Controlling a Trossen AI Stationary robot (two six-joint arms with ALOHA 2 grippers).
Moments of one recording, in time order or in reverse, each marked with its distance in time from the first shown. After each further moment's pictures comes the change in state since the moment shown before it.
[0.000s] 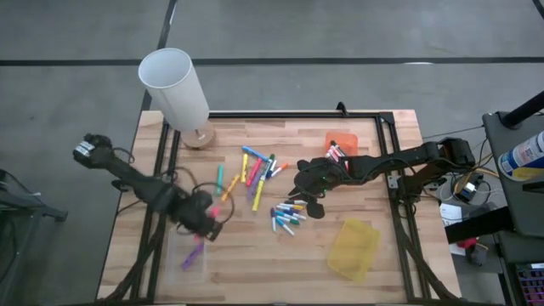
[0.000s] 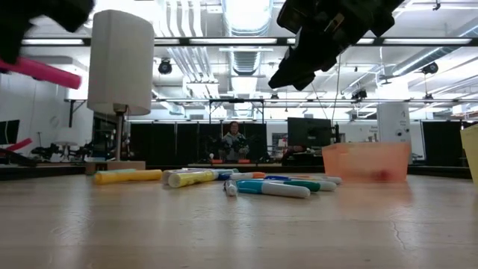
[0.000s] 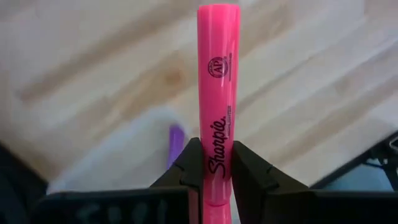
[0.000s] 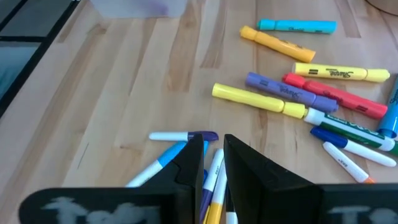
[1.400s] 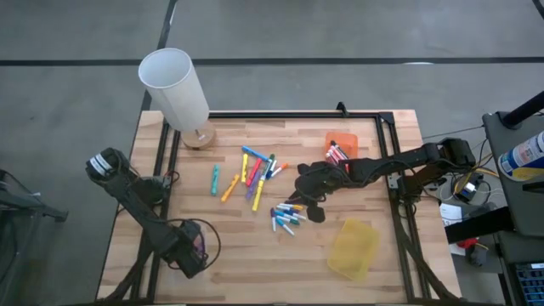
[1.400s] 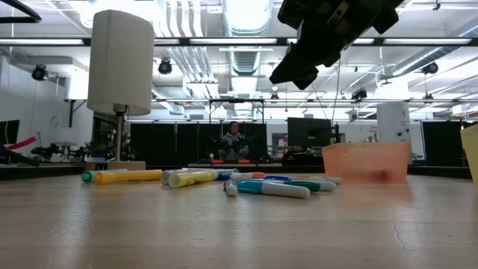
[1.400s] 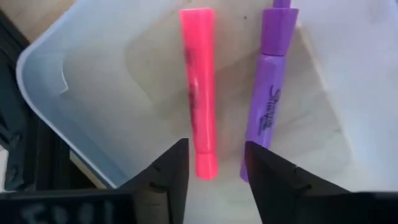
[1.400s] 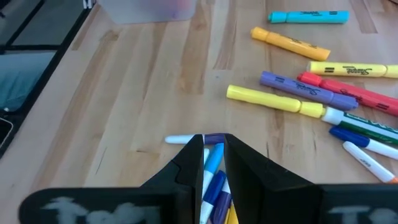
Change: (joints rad) left arm -0.290 0.263 -0.081 0.062 0.193 -0.265; right arm 0.033 0.000 0.000 0.011 0.001 0.067
